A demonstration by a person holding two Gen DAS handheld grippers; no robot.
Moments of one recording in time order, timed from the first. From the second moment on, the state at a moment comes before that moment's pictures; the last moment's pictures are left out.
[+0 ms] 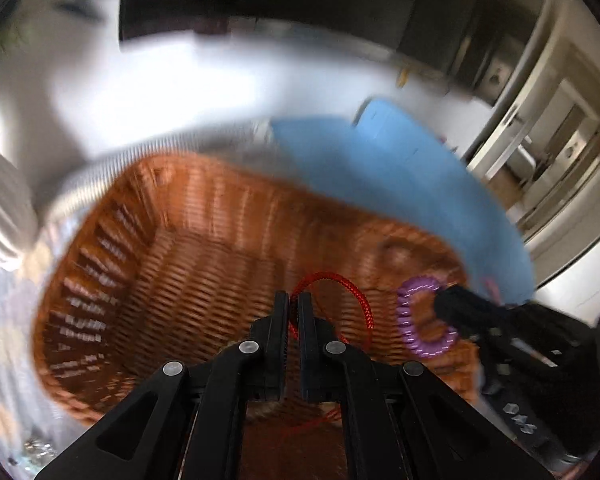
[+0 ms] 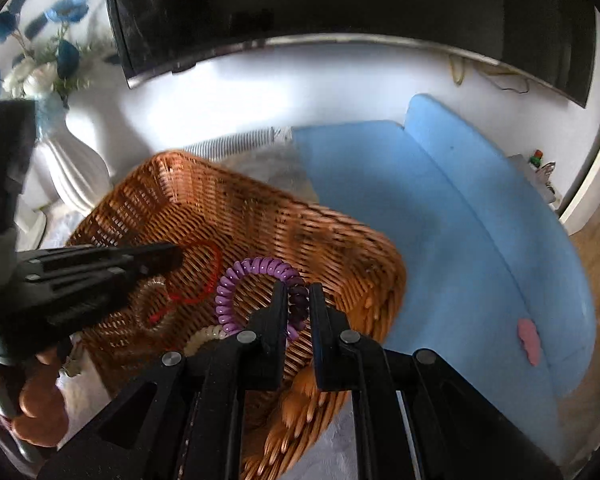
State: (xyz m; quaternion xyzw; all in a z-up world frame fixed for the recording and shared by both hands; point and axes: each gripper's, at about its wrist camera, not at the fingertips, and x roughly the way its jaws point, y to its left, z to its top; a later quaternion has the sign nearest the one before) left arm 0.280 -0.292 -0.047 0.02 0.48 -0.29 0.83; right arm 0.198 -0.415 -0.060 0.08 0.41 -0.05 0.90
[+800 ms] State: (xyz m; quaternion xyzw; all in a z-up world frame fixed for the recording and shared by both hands) left arm 0.166 -0.166 0.022 0.02 0.41 -0.30 0.86; right arm 0.119 -0.340 0.005 0.09 0.36 0.01 0.93
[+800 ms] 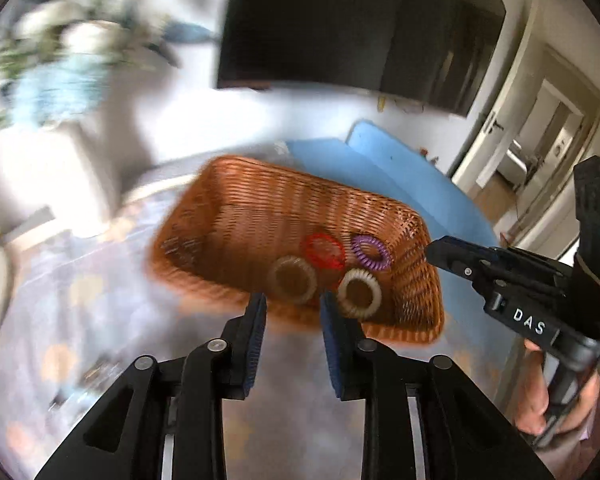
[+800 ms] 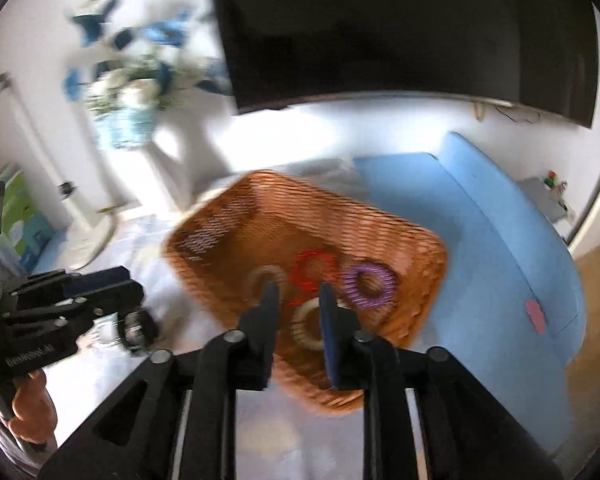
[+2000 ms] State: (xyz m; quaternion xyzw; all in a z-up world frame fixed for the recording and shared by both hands) left arm 0.210 0.036 -0.100 0.10 0.48 -0.16 0.86; right arm 0.117 -0.224 -0.117 0.15 0.41 0.11 0.89
